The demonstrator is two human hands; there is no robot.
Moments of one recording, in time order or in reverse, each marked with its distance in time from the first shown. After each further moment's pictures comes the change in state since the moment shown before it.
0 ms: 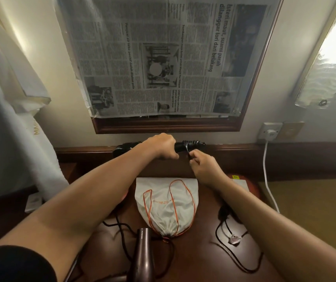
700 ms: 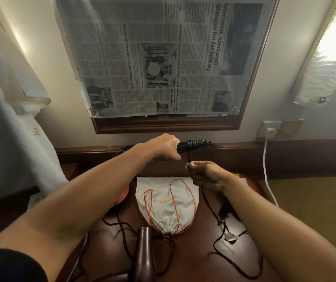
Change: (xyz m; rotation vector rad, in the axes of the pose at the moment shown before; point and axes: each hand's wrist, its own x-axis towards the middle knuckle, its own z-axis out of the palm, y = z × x) left_hand -0.003 0.006 0.000 -0.058 -0.017 0.171; right_hand 0.011 0.043 0.005 0.984 -0.390 0.424
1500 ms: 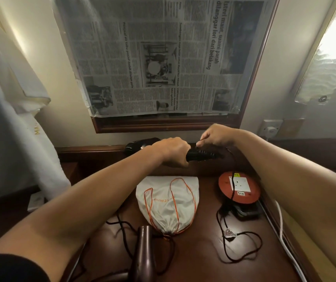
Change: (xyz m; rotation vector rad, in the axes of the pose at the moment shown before) left_hand -0.013 0.032 0.002 0.140 -0.012 0.095; right_hand 0.002 -0.114 -0.018 -1.224 0.152 -0.082
